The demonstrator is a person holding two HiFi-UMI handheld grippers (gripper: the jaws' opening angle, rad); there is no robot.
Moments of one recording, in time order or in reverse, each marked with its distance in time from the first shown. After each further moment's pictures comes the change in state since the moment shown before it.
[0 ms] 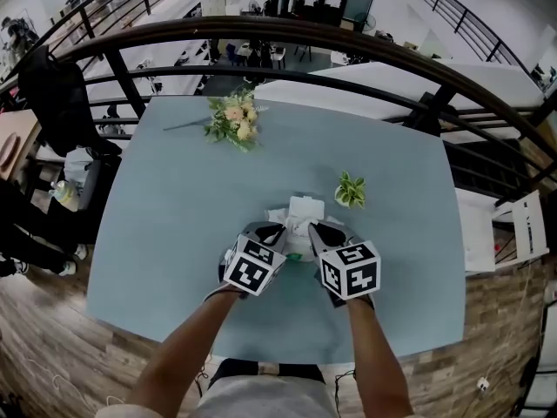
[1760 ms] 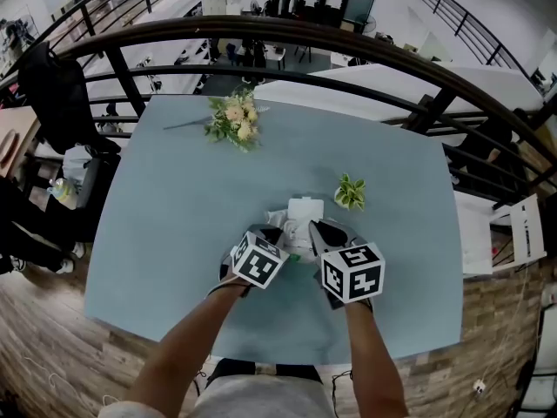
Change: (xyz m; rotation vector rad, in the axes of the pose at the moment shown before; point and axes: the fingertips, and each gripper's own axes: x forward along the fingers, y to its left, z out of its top) left arm 0.021 0.003 -0.028 0.018 0.158 0.011; right arm -0.011 0.003 0.019 0.019 -0.042 -0.012
